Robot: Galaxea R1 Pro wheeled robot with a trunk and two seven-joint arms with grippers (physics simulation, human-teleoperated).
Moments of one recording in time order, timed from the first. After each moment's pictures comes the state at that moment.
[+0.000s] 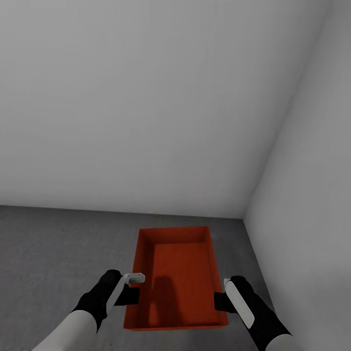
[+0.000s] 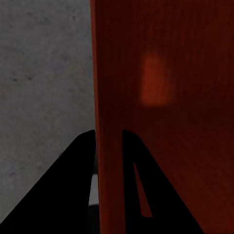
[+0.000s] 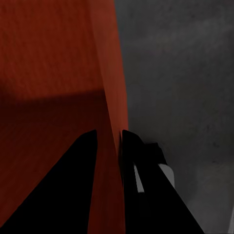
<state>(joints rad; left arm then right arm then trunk) -0.62 -0.06 -0.01 -0.57 0.08 0.85 -0.01 -0.47 0.01 0.24 -0.88 -0.62 0.91 -0.49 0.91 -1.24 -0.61</state>
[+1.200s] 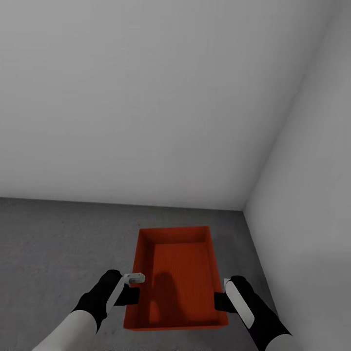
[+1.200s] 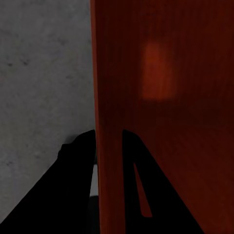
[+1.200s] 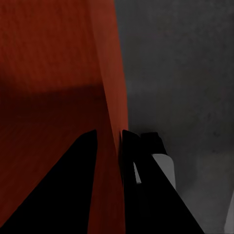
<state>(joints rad) -0.62 -0.06 -0.01 -0.57 0.08 0.85 -0.01 -0.47 0.01 0.24 -0.88 -0.62 0.91 -0.49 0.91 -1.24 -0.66</state>
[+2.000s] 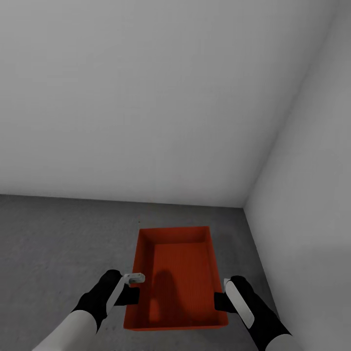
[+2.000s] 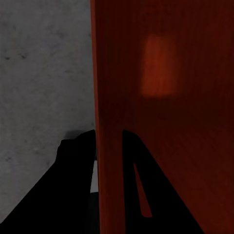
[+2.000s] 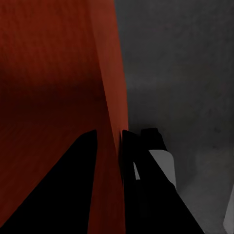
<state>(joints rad) -0.62 -0.06 -0.01 -0.57 0.08 0.85 -0.01 -0.47 0.01 0.24 -0.88 -0.62 0.91 -0.49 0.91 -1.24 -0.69</state>
